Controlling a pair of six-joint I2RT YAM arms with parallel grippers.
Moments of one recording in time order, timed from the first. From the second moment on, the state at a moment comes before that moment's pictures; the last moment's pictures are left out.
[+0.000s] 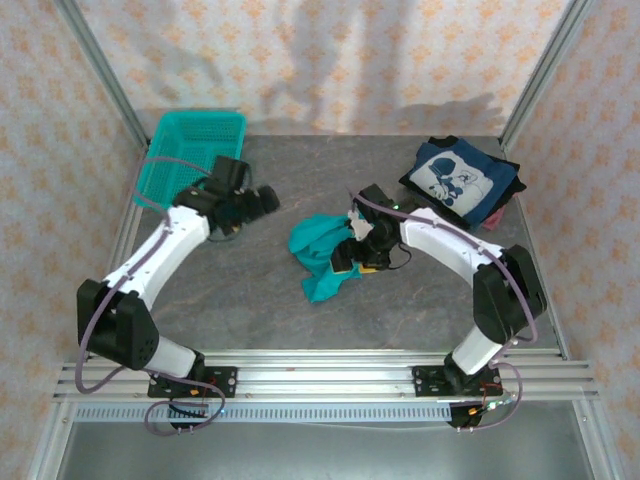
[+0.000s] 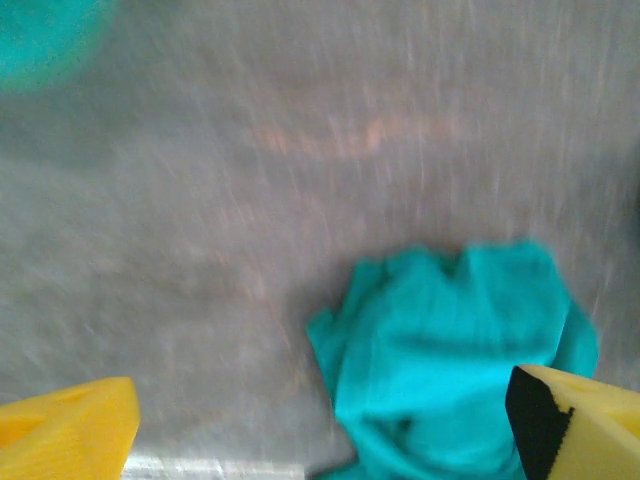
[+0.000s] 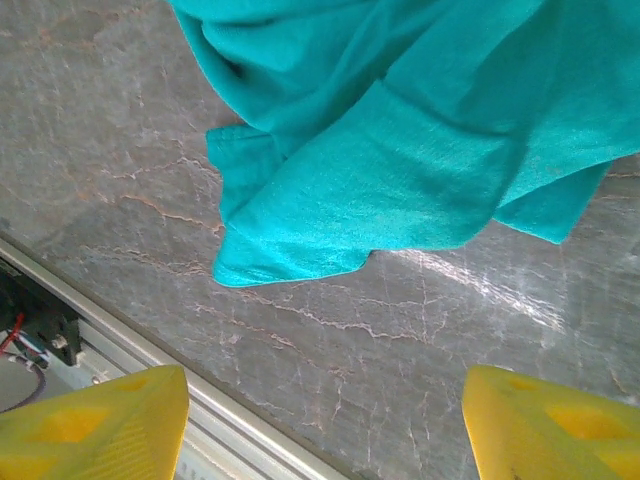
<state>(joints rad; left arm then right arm) -0.31 1.47 1.20 -0.73 0.06 -0.75 0.59 1.63 1.20 -0.91 -0.45 0.37</state>
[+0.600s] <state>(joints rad) -0.44 1.81 1.18 -0.49 0.13 -0.76 0.60 1.69 1.04 -0.56 -0.43 0.49</state>
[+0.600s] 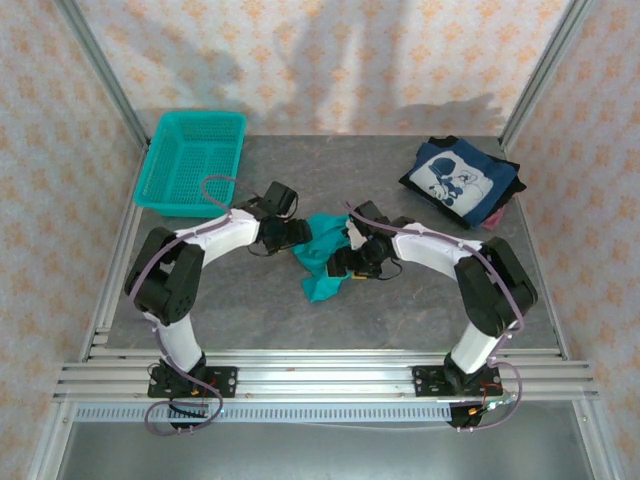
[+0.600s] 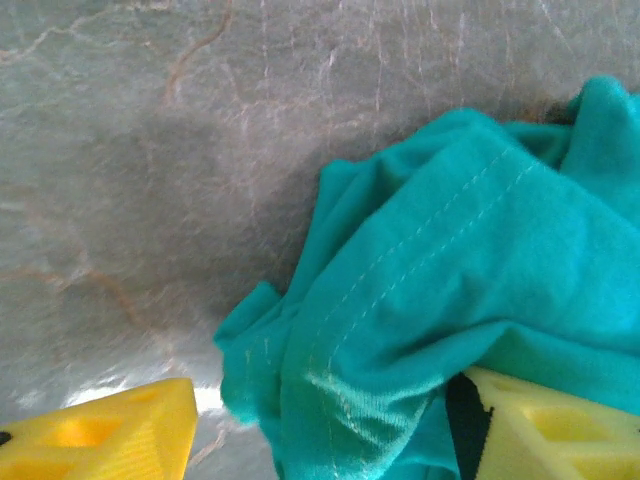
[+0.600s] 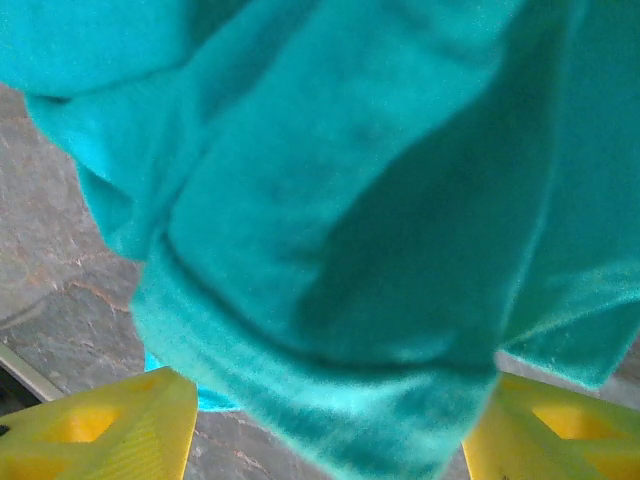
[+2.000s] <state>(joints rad) -0.44 1.85 1.25 -0.48 0.19 -0.74 0.56 1.67 1.06 -0.58 -0.35 0.53</state>
